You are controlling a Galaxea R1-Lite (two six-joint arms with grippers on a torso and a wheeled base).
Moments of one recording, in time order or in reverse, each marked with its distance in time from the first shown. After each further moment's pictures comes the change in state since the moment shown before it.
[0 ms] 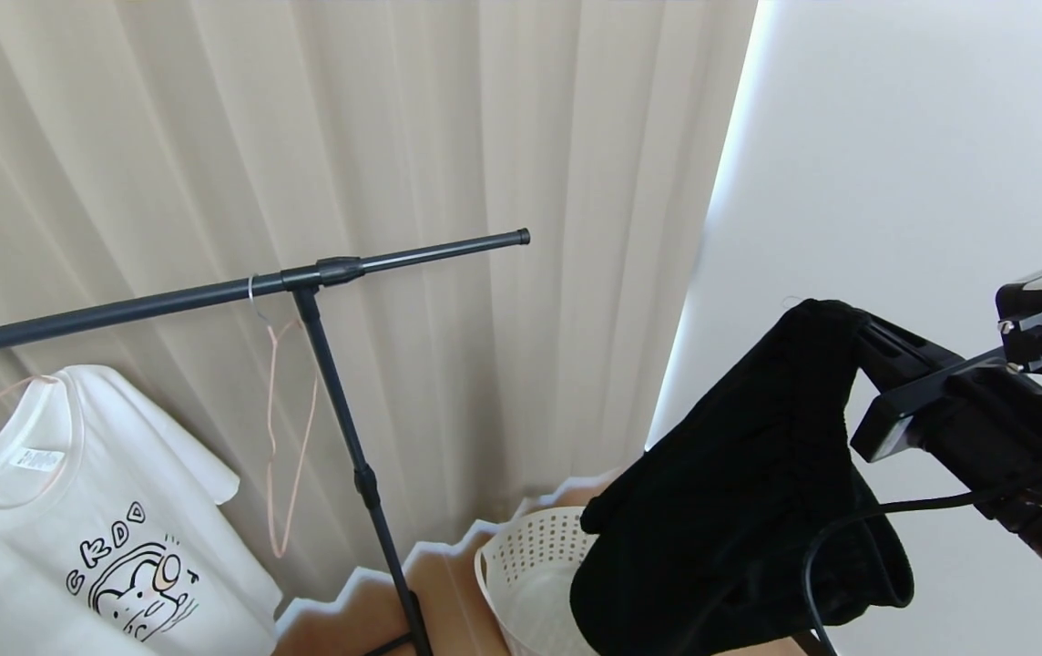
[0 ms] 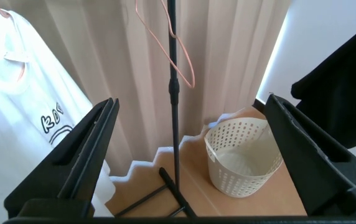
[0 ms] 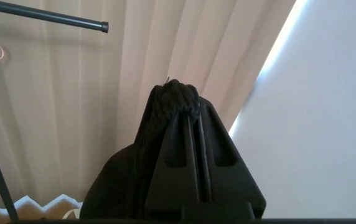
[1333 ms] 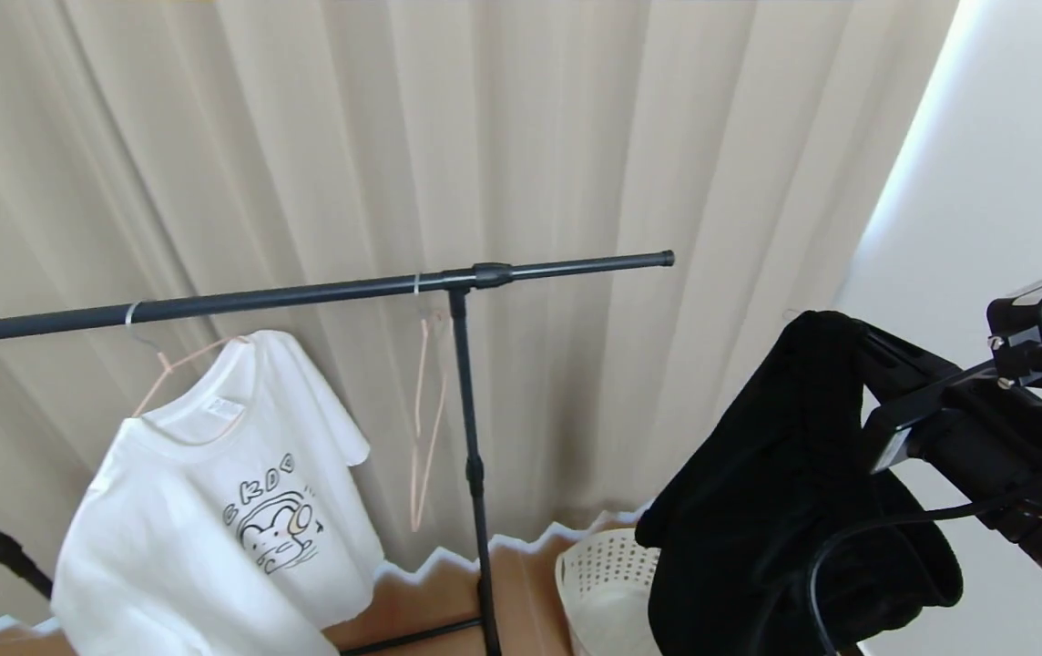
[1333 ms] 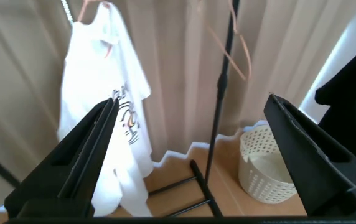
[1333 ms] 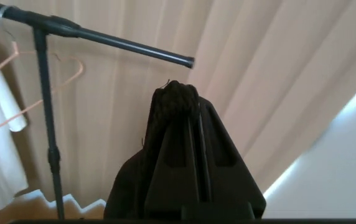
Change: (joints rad) left arm 0.001 0.000 0.003 -0.002 -0.001 0.001; right arm 0.000 0.001 0.019 0.000 0.000 -0.019
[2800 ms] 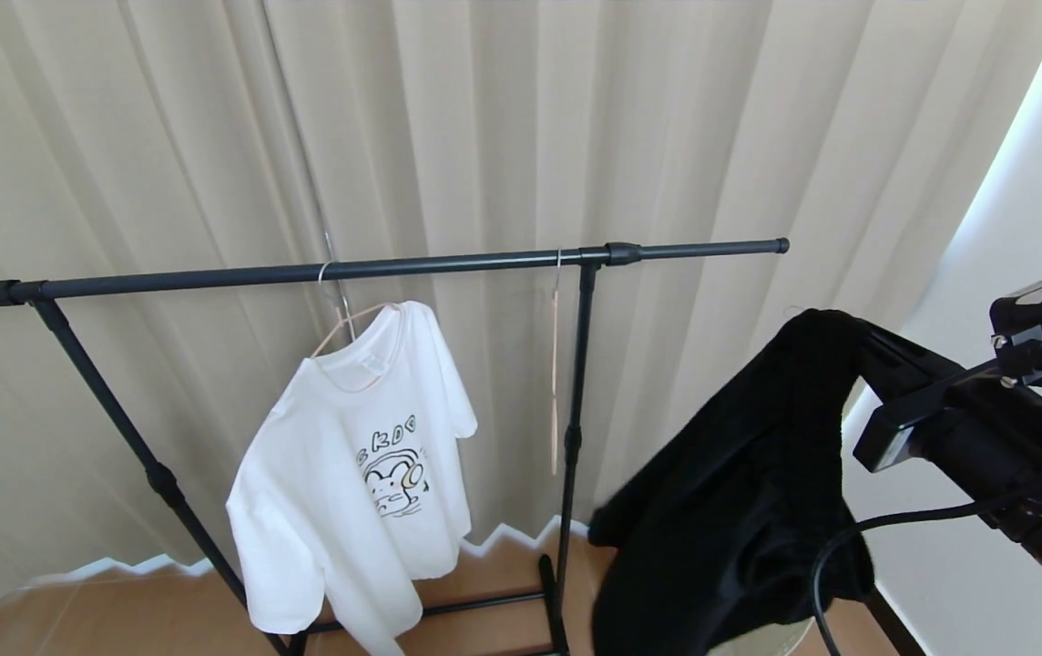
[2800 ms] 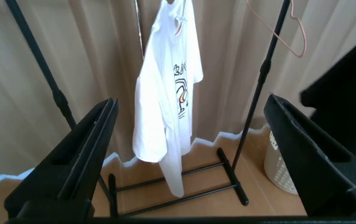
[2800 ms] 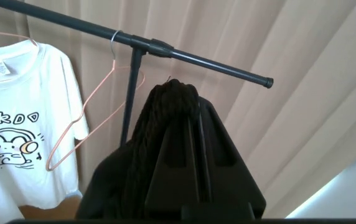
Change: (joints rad) left arm 0.001 0.000 0.000 0.000 0.002 -0.003; right arm -0.001 -0.005 0.002 0.000 -0.001 0.000
